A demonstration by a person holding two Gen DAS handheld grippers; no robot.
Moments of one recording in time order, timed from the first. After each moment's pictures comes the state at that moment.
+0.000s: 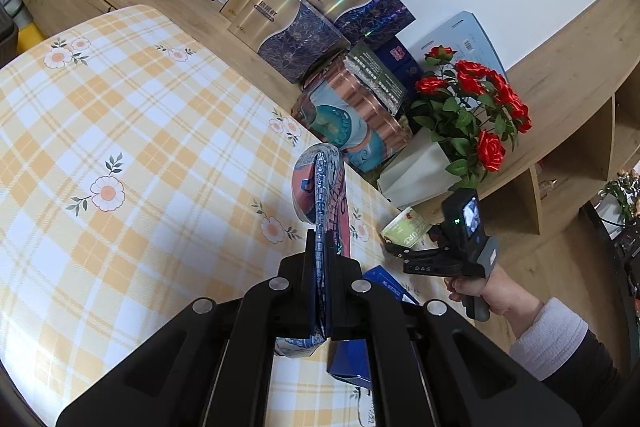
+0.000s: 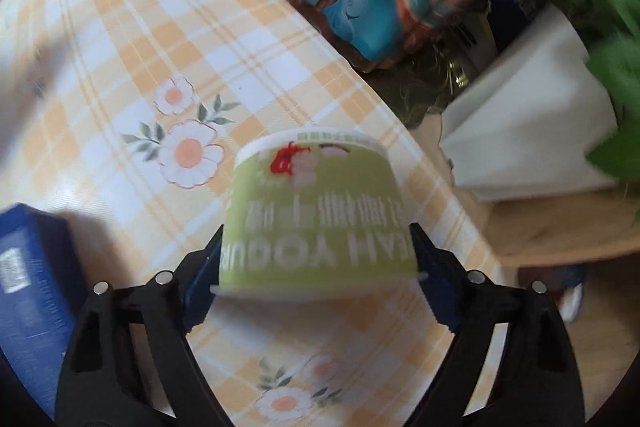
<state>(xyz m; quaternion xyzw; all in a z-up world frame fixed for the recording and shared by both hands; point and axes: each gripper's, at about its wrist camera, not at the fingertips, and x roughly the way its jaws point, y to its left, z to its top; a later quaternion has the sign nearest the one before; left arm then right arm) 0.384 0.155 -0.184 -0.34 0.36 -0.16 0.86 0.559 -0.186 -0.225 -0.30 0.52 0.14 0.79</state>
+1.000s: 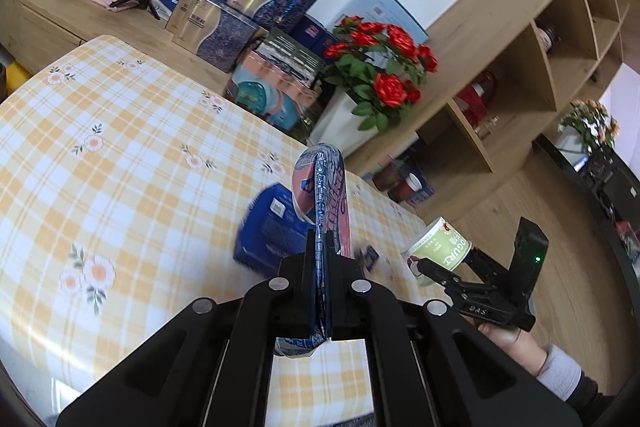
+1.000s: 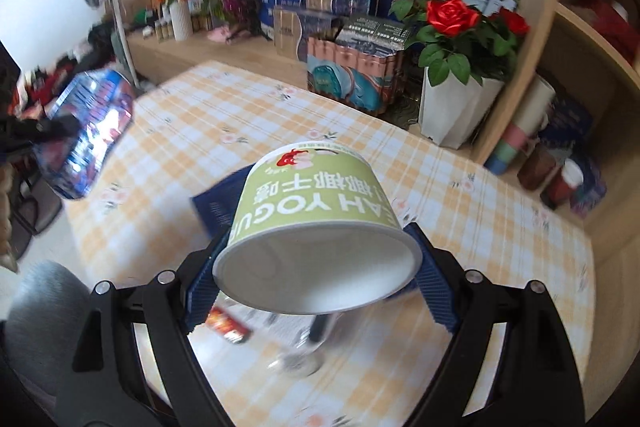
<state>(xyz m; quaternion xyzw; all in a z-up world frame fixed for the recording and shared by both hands) 0.225 0.078 -0.095 -0.27 0.34 -0.22 0.87 0.258 -0.246 -0.090 -0.08 0.37 0.19 0.91</state>
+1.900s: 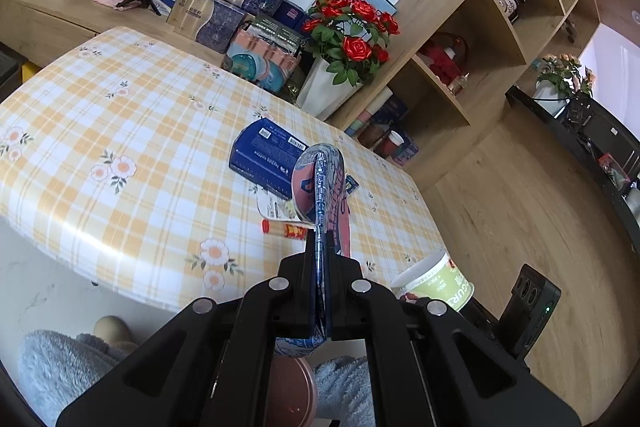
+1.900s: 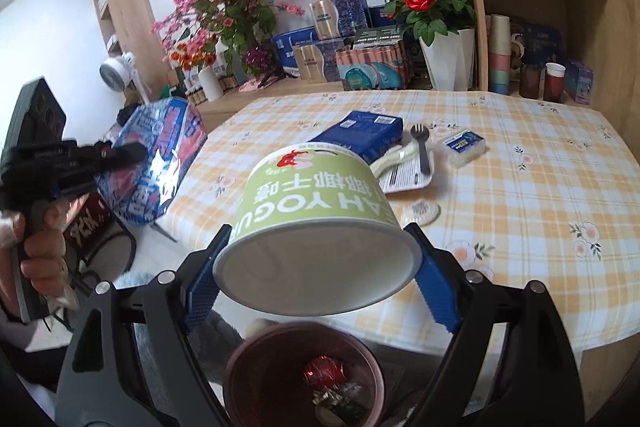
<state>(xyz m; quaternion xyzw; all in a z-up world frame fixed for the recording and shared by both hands) 0.068 0.063 -0.102 -0.24 0.35 -0.23 0.88 0.037 -0.244 -0.134 0.06 0.32 0.21 0.92</state>
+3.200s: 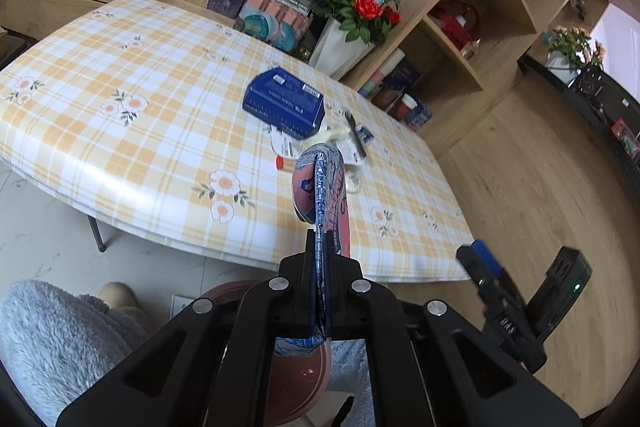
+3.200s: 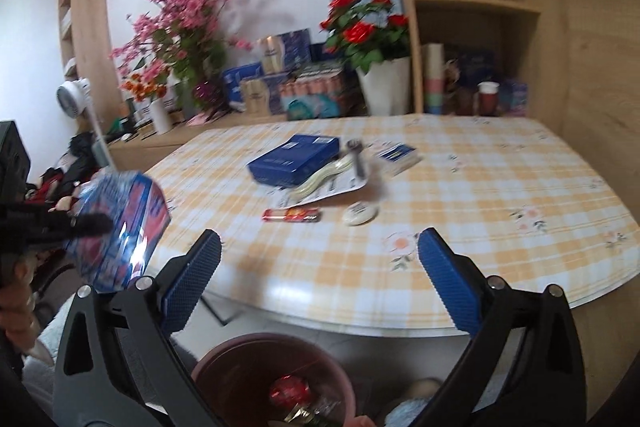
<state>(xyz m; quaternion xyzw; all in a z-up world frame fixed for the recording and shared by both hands) 0.030 0.043 -0.155 -0.22 0.39 -0.22 0.87 -0.004 -0.262 -0.153 0.06 0.24 0.08 0.97</state>
